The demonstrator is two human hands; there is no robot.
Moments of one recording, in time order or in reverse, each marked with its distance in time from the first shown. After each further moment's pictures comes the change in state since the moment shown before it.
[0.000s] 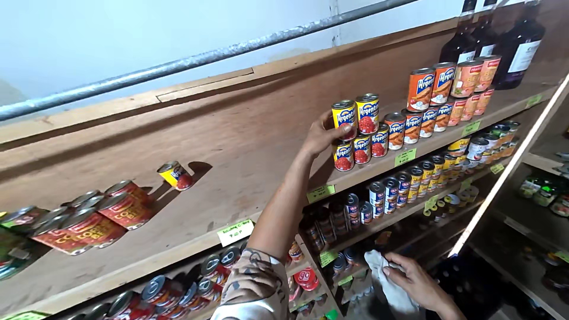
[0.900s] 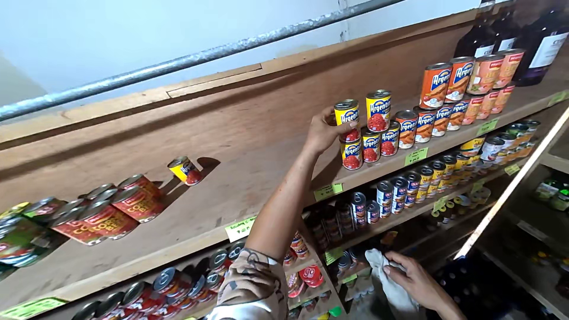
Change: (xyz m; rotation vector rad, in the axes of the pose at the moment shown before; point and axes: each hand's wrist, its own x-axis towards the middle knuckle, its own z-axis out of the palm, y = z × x) left_hand -0.009 0.012 -0.007 -0.006 0.114 0.045; right_hand 0.009 0.001 0.011 -0.022 -0.008 0.008
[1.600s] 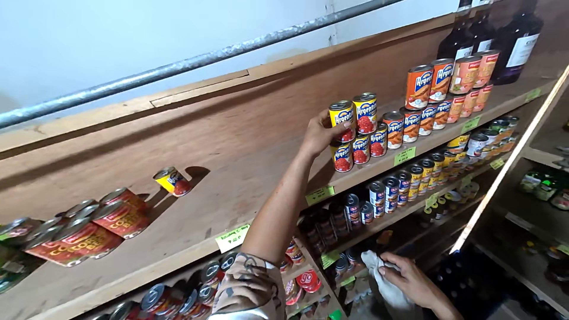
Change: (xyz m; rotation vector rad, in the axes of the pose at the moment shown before) left_hand 0.009 -0.001 0.014 0.005 -0.071 -0.023; right_hand -0.003 0.002 -0.001 0.012 -0.009 0.031
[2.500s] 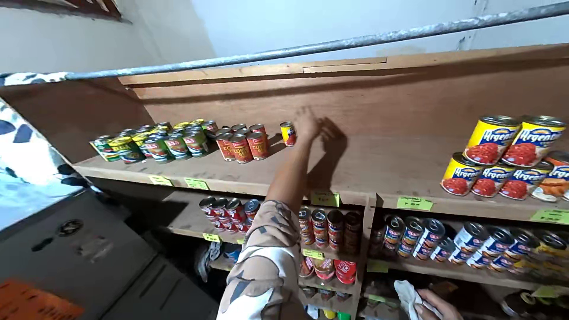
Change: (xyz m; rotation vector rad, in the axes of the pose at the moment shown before) left_hand -0.115 -0.034 -0.274 1.074 0.690 -0.600; right_hand 0.029 -0.025 0.041 -0.093 -0.297 -0.106
